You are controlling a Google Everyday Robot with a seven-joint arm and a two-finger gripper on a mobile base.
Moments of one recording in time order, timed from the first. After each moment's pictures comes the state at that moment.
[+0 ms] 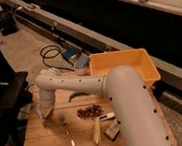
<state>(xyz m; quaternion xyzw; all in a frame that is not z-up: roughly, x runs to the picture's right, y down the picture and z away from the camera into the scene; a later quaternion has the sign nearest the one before) -0.290 0.164 0.819 -0.28 -0.38 -0.38 0.80</state>
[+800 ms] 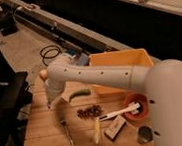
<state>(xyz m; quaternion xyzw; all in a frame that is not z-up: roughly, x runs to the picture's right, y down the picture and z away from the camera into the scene) -0.196 0.088 0.757 -0.19 -0.32 -0.30 0.88</state>
